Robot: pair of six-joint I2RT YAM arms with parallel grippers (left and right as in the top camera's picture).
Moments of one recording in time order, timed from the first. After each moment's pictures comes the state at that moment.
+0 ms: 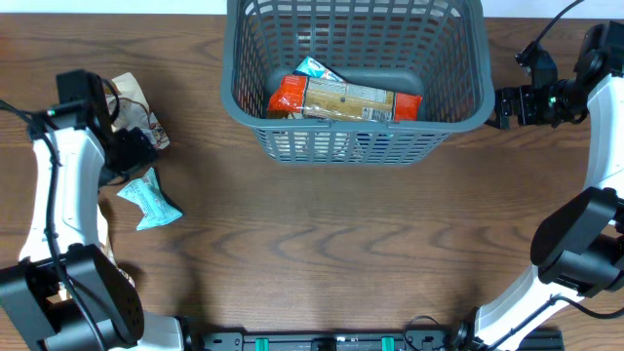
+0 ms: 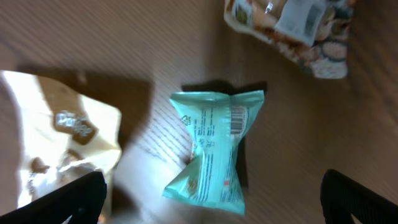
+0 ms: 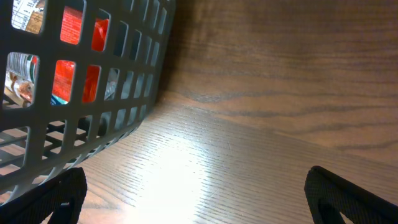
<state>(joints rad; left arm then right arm) 0.27 1.66 1.29 -1.03 -0.14 -0.38 -0.36 1.96 1.84 -1.26 -0.42 -0.47</state>
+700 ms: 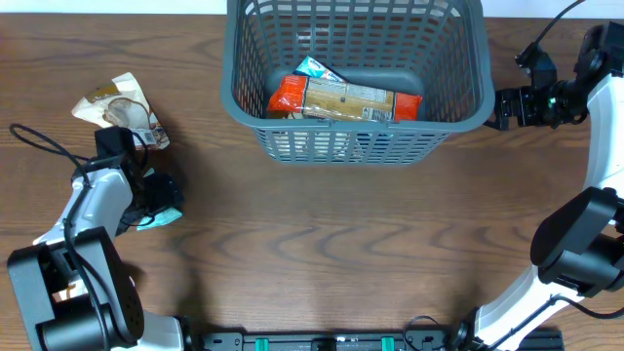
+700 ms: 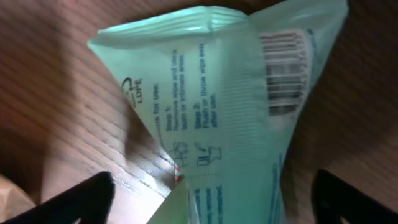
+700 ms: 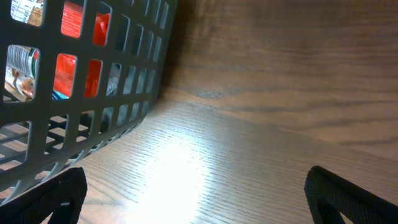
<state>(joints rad) 0.27 1.66 0.89 -0.67 -0.08 -0.27 -0.36 1.96 1.84 -1.28 -0.42 -0.47</state>
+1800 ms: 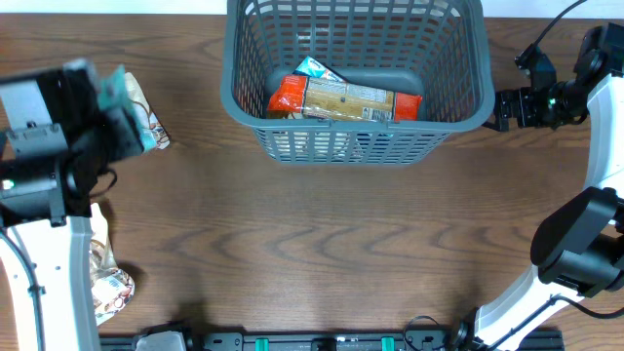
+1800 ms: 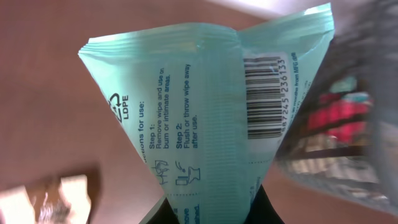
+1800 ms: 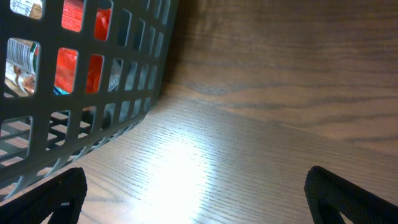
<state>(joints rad) 0.14 1.27 1.56 -1.09 0.08 -0.15 -0.36 1.96 1.84 -1.29 -0.42 -0.47</state>
